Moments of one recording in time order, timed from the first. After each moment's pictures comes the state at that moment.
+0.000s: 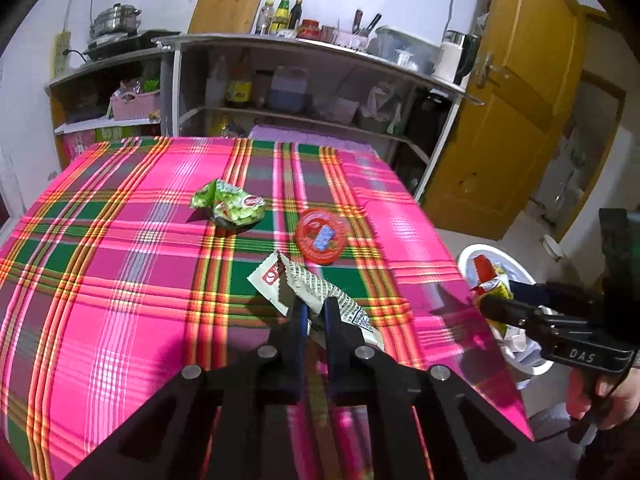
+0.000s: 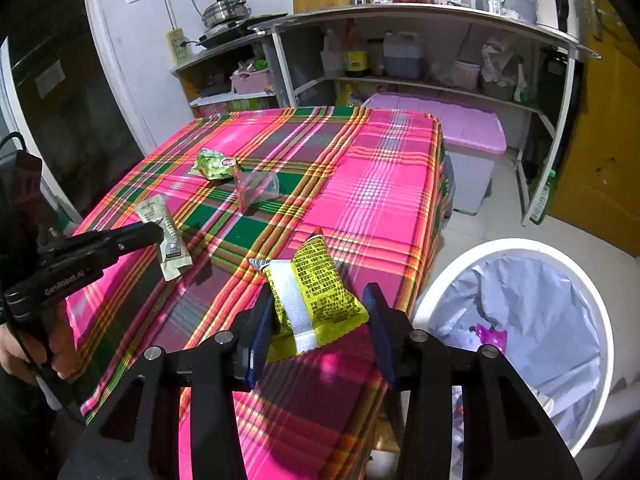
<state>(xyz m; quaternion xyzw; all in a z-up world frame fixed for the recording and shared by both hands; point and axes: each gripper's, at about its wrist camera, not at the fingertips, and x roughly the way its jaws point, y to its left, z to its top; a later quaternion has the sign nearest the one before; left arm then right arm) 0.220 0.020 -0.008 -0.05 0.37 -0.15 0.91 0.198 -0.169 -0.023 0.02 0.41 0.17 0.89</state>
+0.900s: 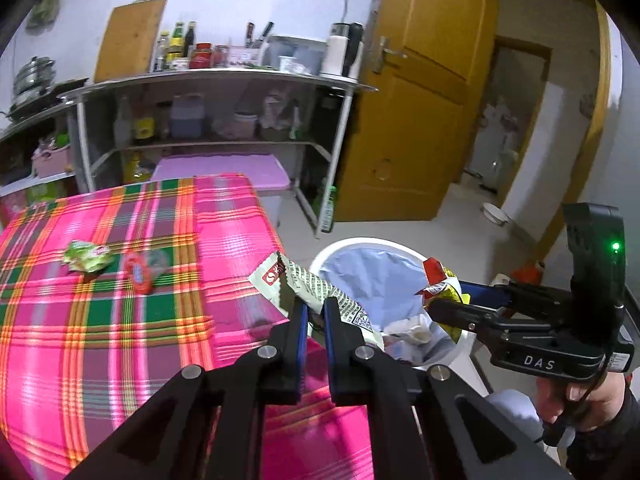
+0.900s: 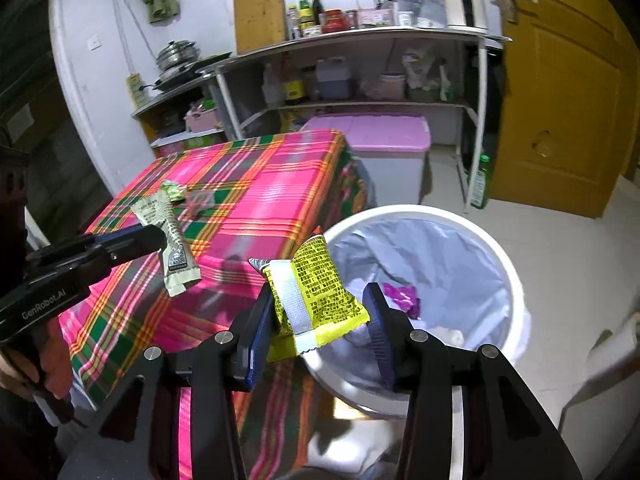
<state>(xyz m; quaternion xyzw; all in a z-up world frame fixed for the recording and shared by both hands) 0.175 -0.118 0.030 0.00 0.34 -0.28 0.90 0.120 -0.271 -0.001 0.07 0.38 0.08 0.92</state>
